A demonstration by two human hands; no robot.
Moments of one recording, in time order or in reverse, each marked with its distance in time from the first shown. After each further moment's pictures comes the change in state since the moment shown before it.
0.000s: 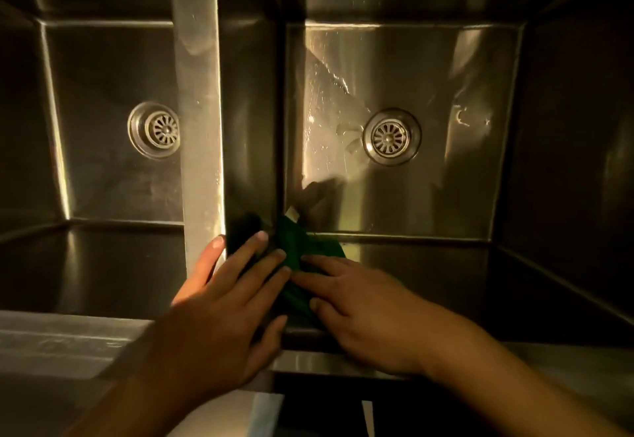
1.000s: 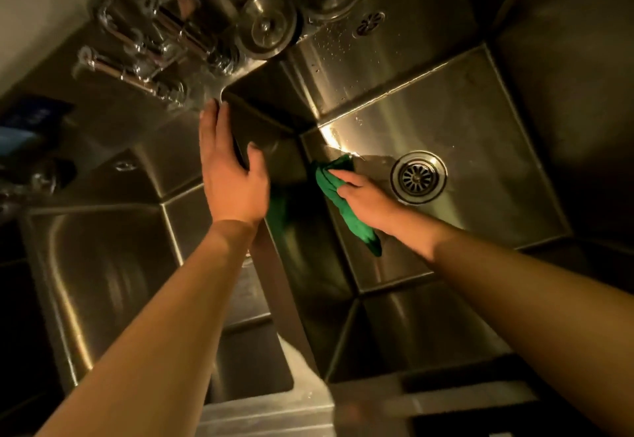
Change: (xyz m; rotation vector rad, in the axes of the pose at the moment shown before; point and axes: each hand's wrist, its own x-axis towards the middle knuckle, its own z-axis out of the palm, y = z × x) left_hand 0.214 -0.097 -0.123 -0.302 0.588 -0.378; right_hand 0.126 0.018 -0.119 1.042 0.691 0.100
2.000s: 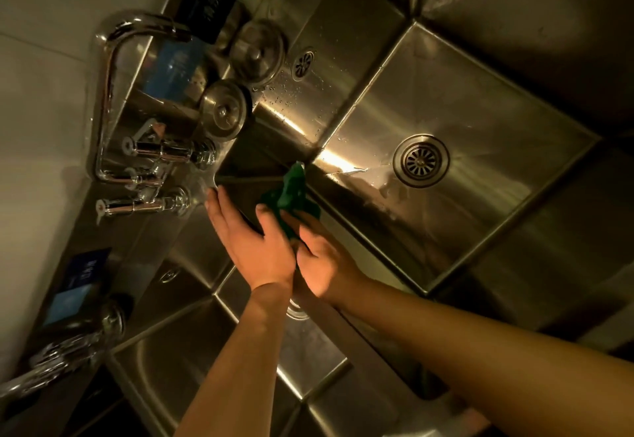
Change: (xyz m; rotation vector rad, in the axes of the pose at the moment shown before) left_hand 0.001 -0.001 0.002 0.008 -0.021 0.062; right_hand -0.027 -0.029 0.122 0.297 0.283 -0.291
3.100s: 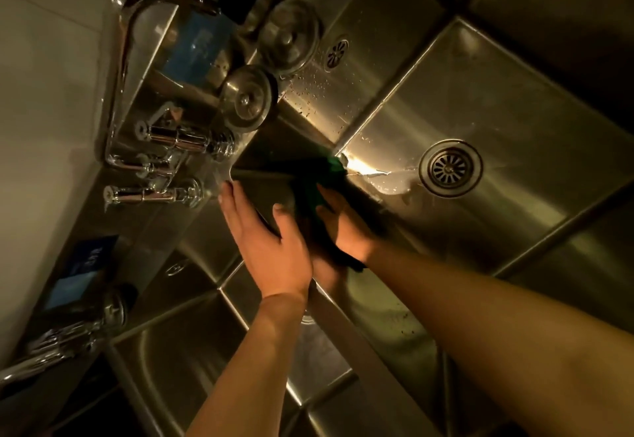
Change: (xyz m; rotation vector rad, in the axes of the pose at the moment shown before) left_hand 0.004 -0.013 0.003 -0.001 -0.028 0.022; right_hand 0.097 0.062 -0.013 -0.140 -0.079 0.022
